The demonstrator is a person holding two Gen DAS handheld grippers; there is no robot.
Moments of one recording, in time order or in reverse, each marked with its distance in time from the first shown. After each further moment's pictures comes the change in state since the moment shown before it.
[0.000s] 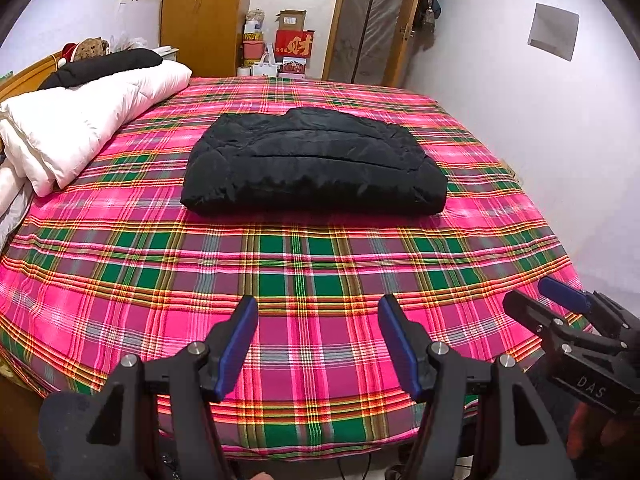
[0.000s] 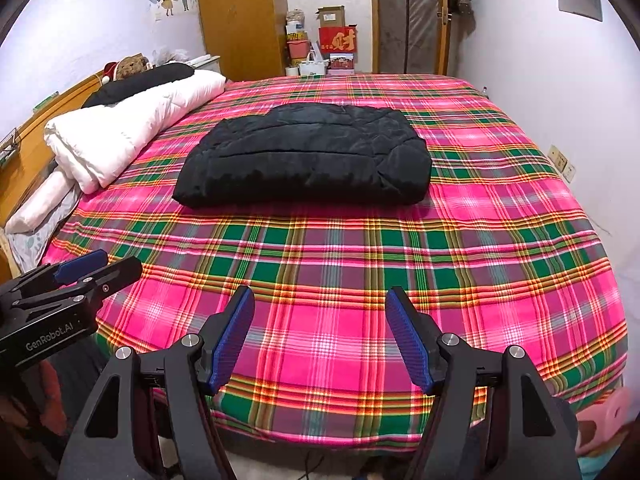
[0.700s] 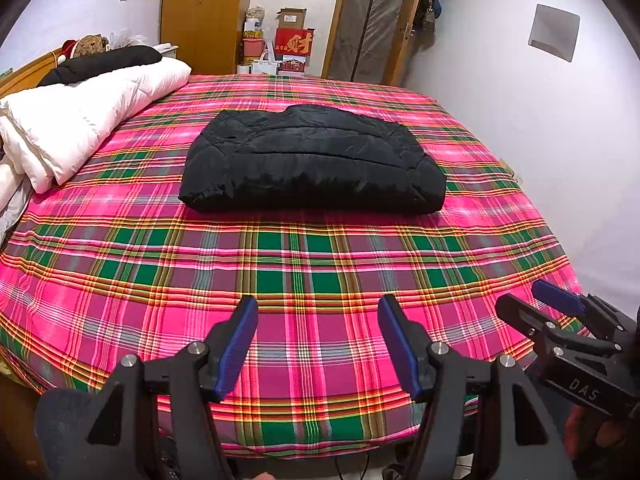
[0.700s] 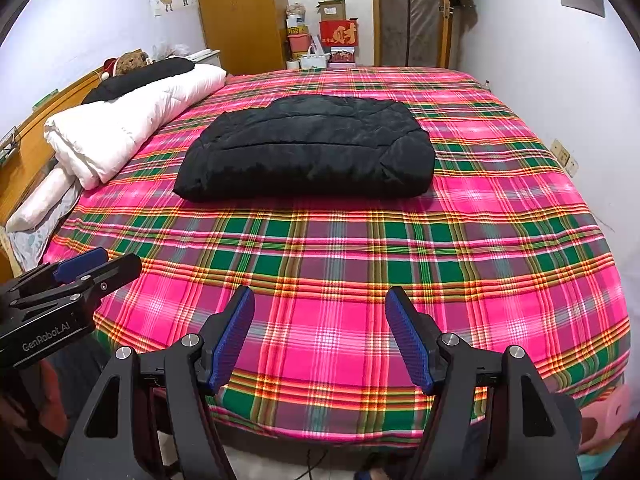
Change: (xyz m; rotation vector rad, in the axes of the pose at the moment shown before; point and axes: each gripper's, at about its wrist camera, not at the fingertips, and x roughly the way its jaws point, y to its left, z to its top) left arm 0.001 -0.001 -0.002 -0.004 0.005 -0.007; right arm 0.005 0.004 -0.003 0.005 0.023 0.009
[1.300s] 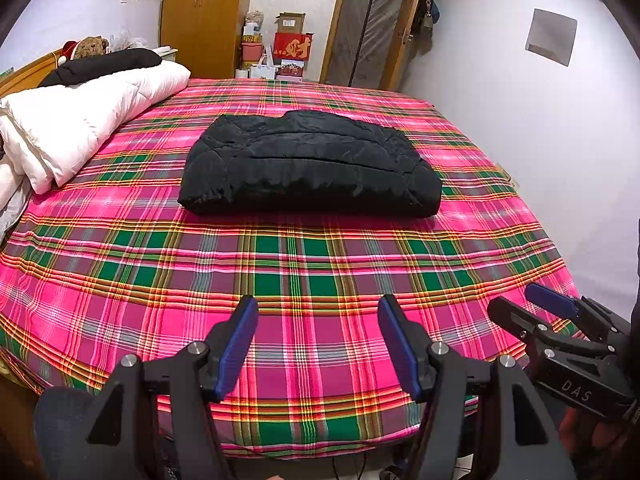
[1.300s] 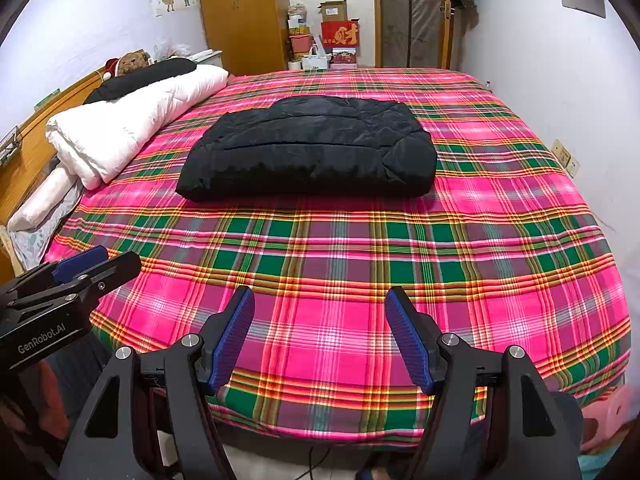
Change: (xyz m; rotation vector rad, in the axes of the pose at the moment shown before) left arm -0.006 -0.001 -0.001 -0.004 -0.017 -0.004; right arm -0.002 0.002 -0.001 -0.002 -0.002 0.003
